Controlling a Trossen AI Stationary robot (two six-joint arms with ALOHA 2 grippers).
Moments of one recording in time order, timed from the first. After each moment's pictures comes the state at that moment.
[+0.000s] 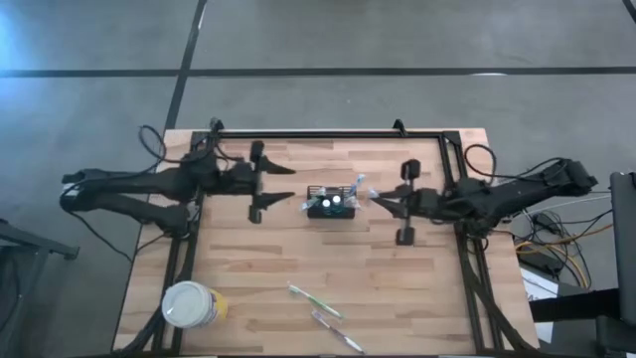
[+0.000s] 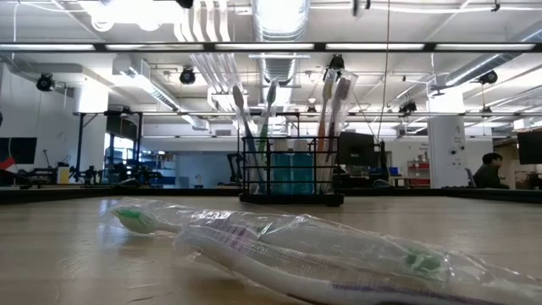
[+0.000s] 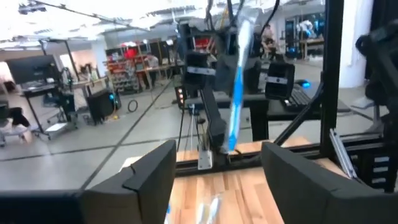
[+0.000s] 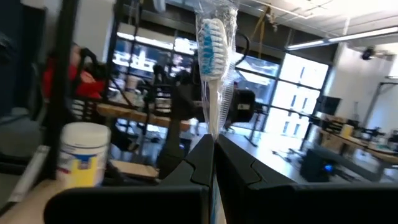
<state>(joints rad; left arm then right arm) 0.06 0.96 0.82 0.23 0.06 0.14 0.26 0.96 0.69 0.49 0.33 -0.27</state>
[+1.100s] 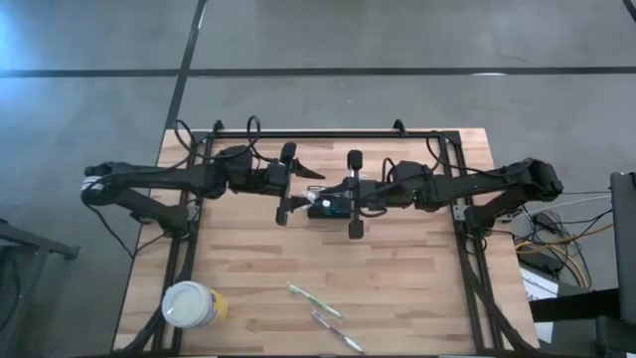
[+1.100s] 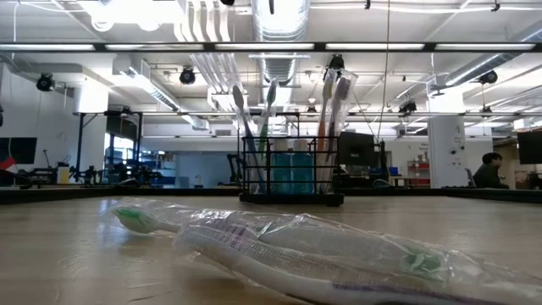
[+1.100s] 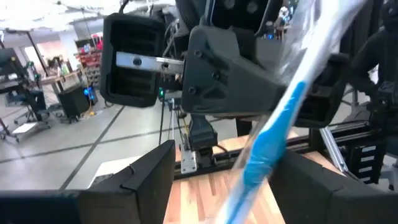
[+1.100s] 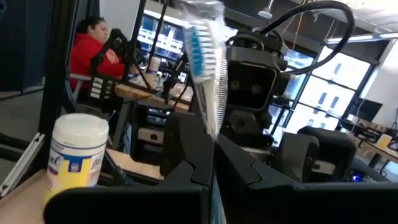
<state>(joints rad) 0.06 1.24 1.03 0.25 0.15 0.16 0.09 1.43 1.14 0.39 0.04 -0.30</state>
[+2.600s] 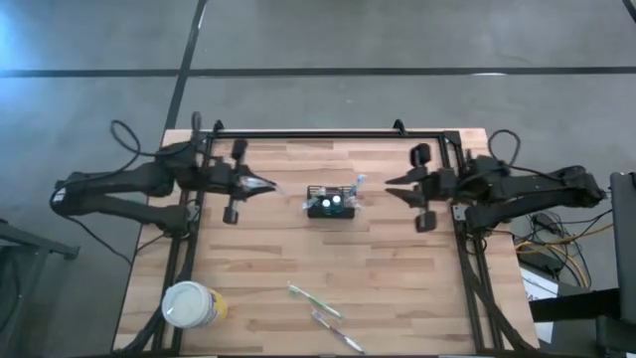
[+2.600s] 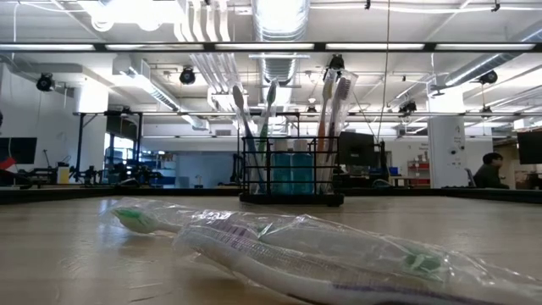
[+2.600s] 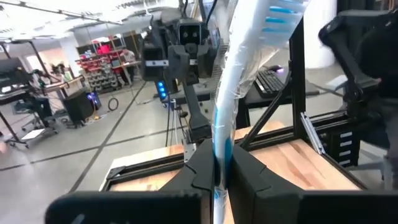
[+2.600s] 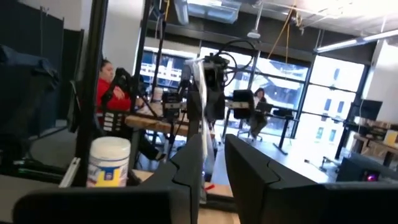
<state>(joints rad) 0.06 0.84 0.93 -0.04 0.16 0.21 0.07 0.86 0.76 0.32 0.02 -0.17</state>
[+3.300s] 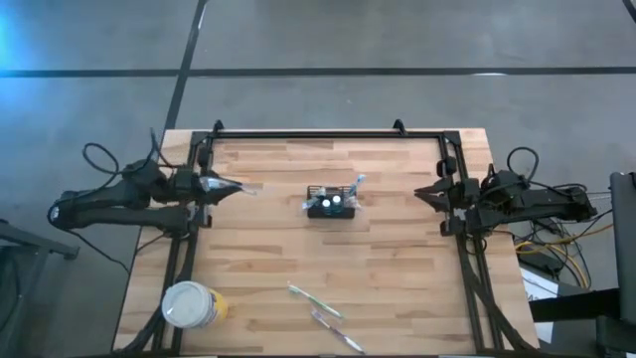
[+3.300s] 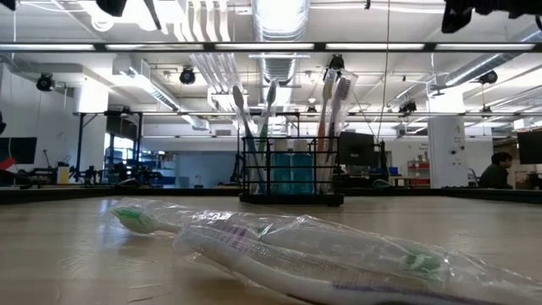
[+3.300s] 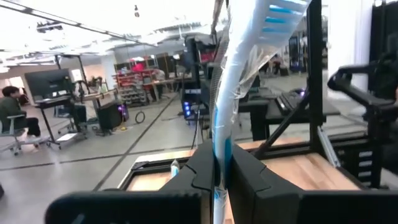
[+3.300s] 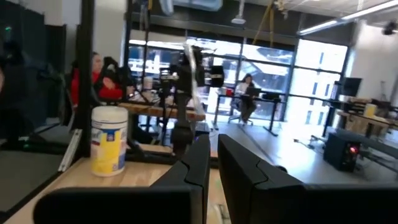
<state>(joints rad) 0.06 0.41 0.59 -0.03 0.05 0.14 0.07 0.30 0.39 0.09 0.08 -0.11</state>
